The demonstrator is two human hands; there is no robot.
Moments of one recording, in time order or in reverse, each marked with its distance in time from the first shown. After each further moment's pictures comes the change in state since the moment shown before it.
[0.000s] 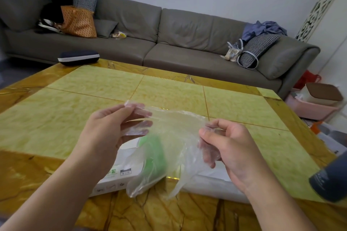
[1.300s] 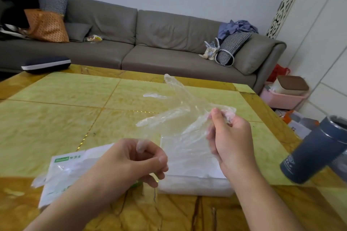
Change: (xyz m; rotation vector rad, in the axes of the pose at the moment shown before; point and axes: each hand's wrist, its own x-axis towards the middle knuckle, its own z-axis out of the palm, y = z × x) left_hand -0.030 -0.038 0.042 0.384 -0.533 -0.045; right_hand 0.008 0.007 -0.039 0.049 0.444 -0.053
